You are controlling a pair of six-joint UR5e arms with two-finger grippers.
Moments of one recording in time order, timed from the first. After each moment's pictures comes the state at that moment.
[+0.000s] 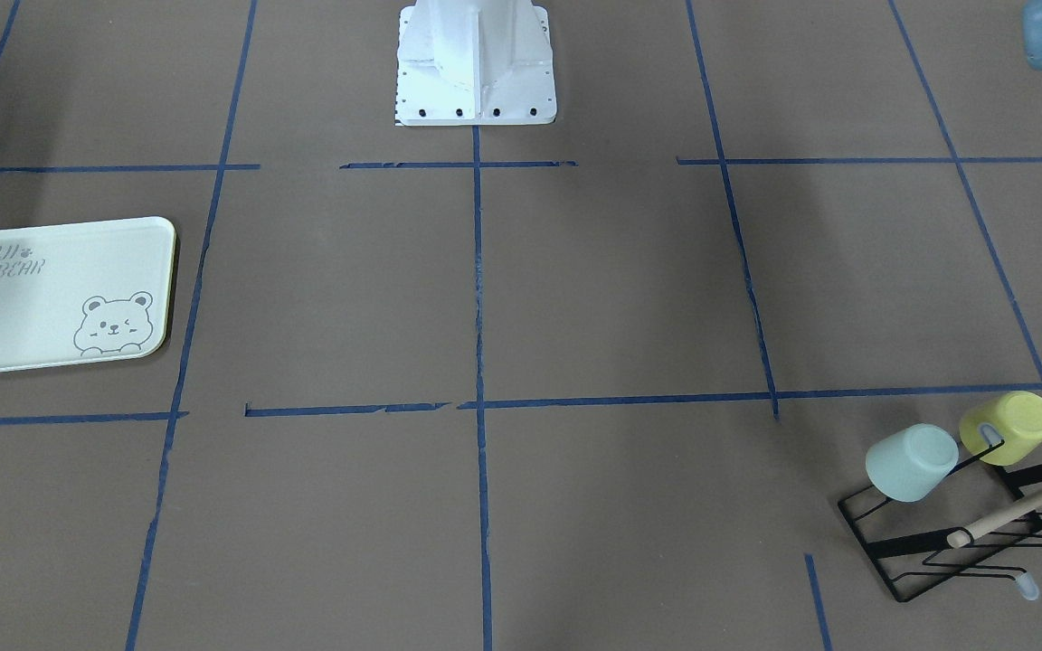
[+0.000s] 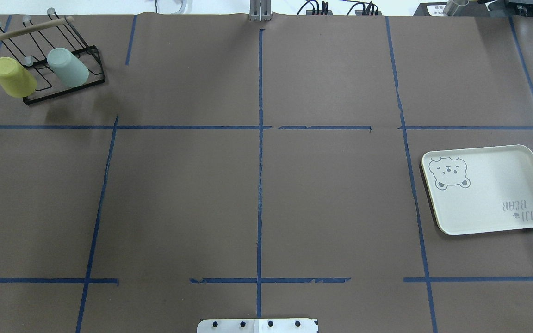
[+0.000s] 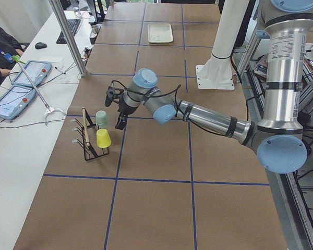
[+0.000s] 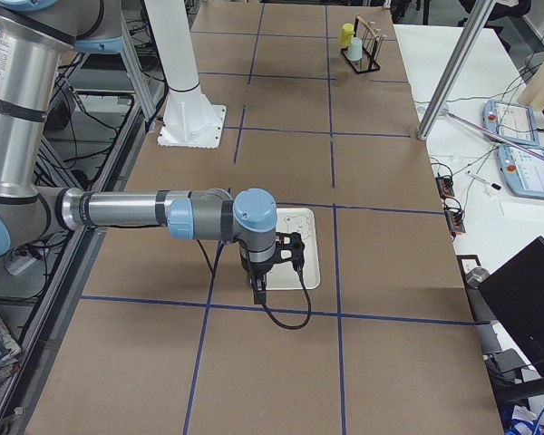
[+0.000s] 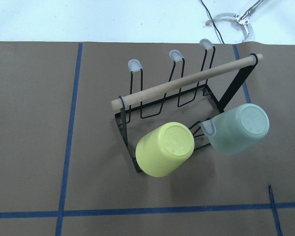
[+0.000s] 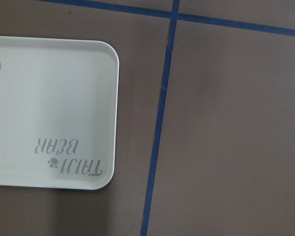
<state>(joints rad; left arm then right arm) -1.25 -1.56 -1.90 -2.13 -2.02 -0.83 1.55 -1.89 1.94 -1.61 2.31 -0.10</state>
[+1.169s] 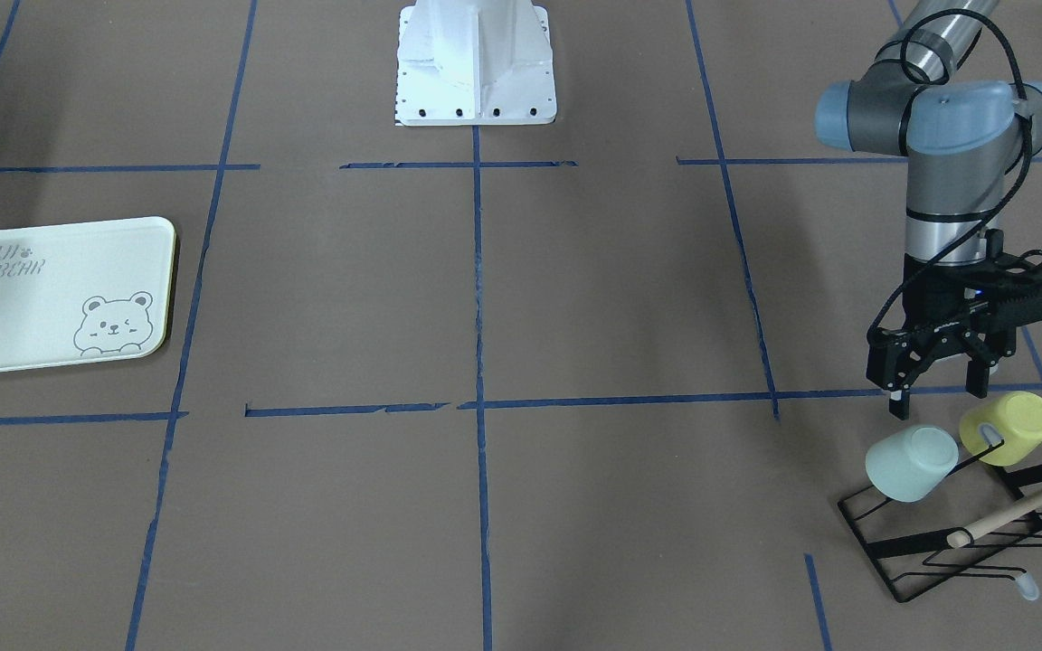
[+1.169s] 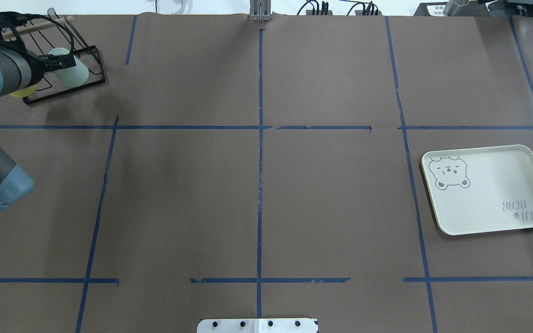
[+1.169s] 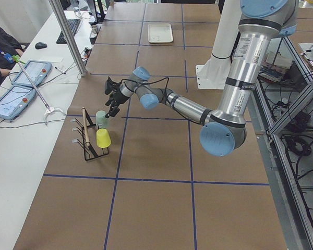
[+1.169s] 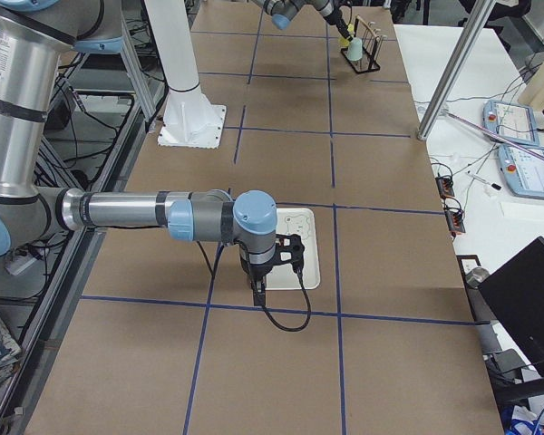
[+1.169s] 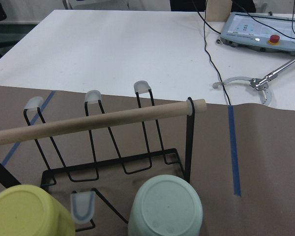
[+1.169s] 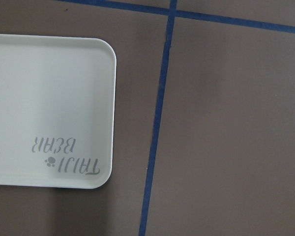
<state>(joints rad) -0.91 -1.82 -1.65 -2.11 -1.41 -1.09 1.55 -1.89 1.93 -1.61 2.31 -0.10</state>
